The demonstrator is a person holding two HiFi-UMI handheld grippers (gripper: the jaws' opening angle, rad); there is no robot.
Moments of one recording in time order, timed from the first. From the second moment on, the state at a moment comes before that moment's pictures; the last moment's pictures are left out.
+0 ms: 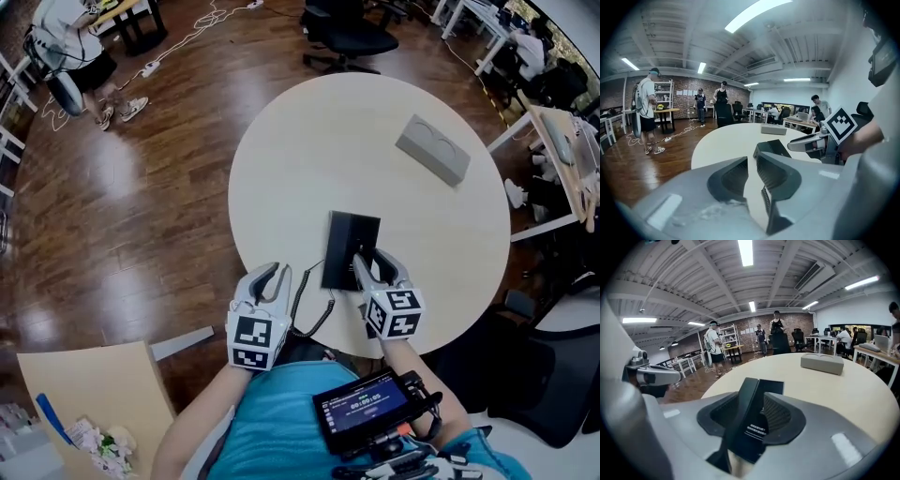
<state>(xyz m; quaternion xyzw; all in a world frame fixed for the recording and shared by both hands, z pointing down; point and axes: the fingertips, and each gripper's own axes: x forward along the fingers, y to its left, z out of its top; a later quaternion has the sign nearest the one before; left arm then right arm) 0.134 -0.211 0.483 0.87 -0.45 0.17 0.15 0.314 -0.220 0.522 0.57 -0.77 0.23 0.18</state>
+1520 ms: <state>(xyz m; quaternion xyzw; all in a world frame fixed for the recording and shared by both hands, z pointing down) 0.165 -0.216 0.542 0.84 -0.45 0.25 0.19 0.331 -0.227 0.604 0.30 -0.80 0.52 0.05</state>
